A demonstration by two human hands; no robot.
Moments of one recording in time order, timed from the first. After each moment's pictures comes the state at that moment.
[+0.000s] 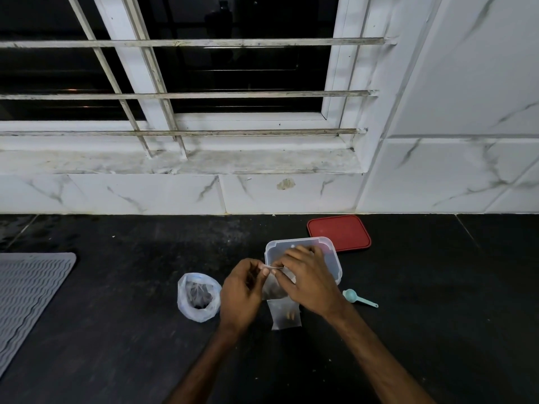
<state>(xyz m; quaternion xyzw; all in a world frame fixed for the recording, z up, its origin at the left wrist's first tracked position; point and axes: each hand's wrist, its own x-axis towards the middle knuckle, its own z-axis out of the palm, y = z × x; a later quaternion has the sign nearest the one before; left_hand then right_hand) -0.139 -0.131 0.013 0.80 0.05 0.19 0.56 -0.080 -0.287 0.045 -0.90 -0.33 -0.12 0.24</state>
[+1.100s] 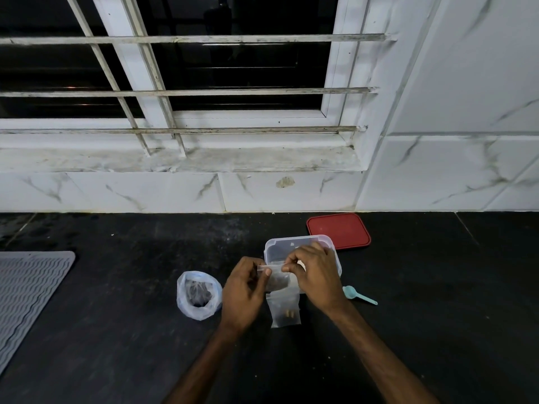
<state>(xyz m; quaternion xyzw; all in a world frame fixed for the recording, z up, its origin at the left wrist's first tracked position) -0.140 -0.132 0.012 0.81 0.02 0.20 0.55 -0.071 -0.295 0.033 -0.91 -0.22 -0.07 0.35</state>
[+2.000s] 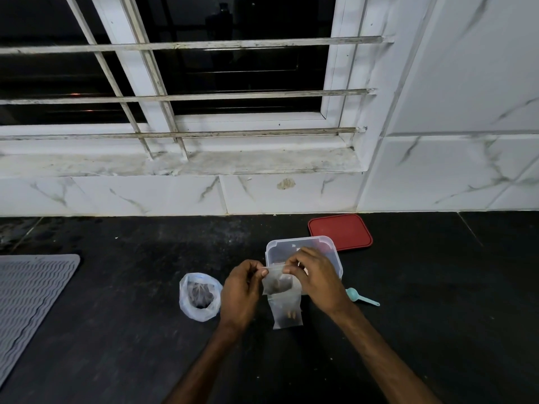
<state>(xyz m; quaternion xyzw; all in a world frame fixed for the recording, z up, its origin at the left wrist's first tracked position) -0.139 -0.126 0.009 0.82 0.07 0.14 0.55 -0.074 -0.302 0.032 -0.88 -0.27 -0.03 0.39</state>
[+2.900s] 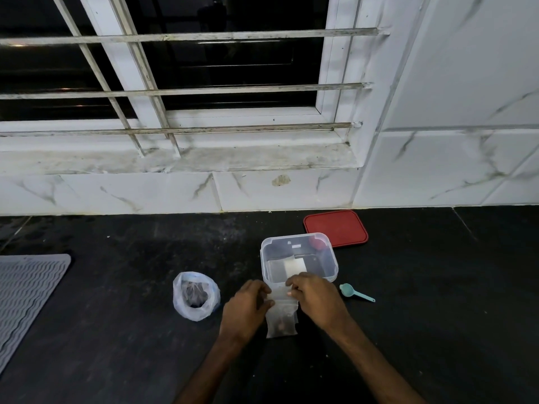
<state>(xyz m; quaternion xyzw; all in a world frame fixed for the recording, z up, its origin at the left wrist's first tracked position) -0.147 -0.134 -0.029 0.94 0.05 -0.02 0.35 -0.091 -0.315 -0.001 -0.94 -0.21 0.12 0.24</state>
